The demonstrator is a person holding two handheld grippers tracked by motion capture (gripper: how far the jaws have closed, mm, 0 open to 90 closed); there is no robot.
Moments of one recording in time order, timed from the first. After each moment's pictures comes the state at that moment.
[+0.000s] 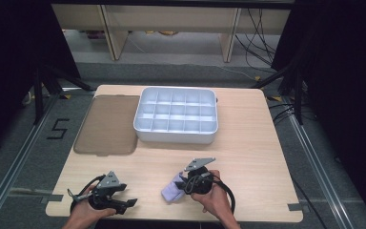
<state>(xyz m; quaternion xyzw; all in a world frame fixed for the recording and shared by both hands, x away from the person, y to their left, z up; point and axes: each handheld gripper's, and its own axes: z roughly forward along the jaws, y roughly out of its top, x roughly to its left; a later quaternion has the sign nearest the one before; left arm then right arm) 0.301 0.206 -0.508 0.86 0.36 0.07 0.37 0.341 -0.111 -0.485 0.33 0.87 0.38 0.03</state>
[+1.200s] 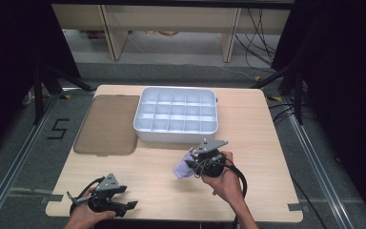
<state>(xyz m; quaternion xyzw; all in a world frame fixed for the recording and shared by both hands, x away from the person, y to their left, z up) 0.295 0.207 -0.508 0.85 0.35 0.06 0.38 0.361 -0.134 -0.421 0.31 0.87 0.37 0.13</state>
